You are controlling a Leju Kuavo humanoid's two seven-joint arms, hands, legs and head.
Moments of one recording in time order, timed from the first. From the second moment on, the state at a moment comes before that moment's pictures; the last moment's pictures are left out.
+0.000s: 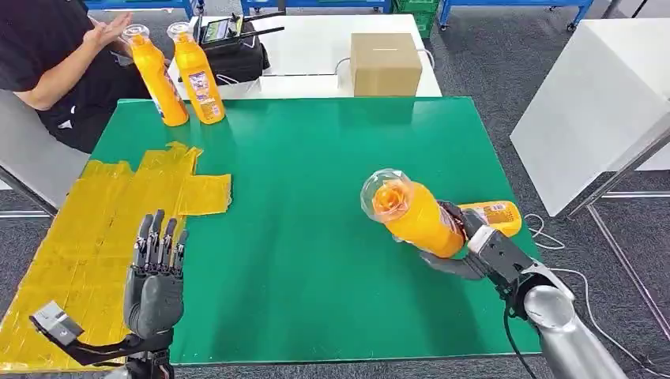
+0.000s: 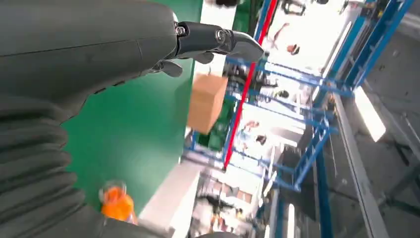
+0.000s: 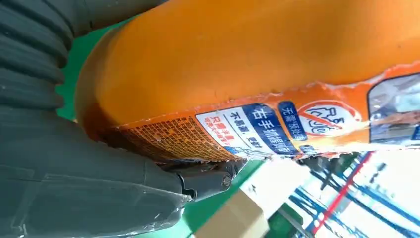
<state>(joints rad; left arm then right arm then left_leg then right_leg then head) 0.21 -0.11 -0.13 -1.74 0.39 -0.20 -0.45 -0.22 -0.40 0.38 -1.51 -0.07 0.28 -0.17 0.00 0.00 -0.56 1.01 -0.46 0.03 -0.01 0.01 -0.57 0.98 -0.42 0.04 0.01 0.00</state>
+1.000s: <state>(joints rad) 0.10 -0.12 -0.28 -1.68 0.18 -0.07 -0.54 -0.47 0.01 0.60 -1.09 0.01 0.24 -0.11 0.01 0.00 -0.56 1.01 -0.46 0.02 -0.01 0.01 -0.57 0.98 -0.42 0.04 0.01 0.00</state>
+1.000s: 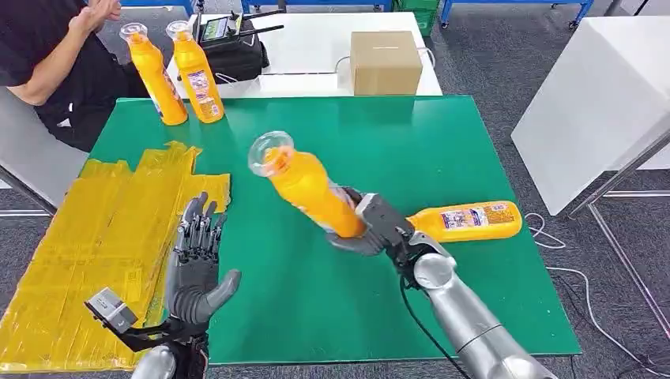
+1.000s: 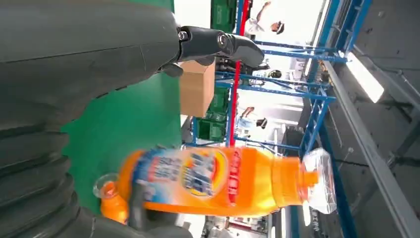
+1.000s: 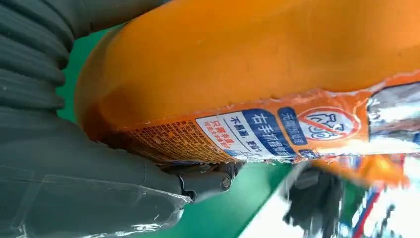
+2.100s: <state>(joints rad) 0.10 -0.12 -0.24 -1.66 0.18 -0.24 -0.55 -0.58 0.08 0.91 -1.04 -0.01 0.33 -0.08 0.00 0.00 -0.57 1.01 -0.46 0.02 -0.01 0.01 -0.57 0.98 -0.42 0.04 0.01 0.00</state>
